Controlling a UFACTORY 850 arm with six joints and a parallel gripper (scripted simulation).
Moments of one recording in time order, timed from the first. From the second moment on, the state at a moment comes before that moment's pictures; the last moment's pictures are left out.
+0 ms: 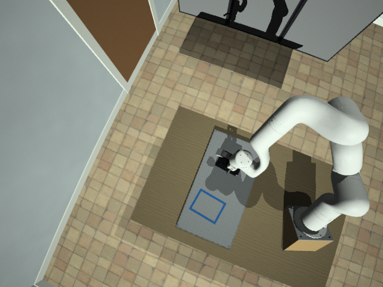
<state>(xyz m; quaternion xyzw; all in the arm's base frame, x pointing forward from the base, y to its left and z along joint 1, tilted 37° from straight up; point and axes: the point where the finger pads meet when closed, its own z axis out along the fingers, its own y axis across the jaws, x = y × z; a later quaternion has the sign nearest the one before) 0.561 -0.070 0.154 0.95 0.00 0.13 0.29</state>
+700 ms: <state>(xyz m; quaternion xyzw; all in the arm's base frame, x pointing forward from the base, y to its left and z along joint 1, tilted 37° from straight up) 0.556 -0.061 0.169 0.95 0.00 0.13 0.29</state>
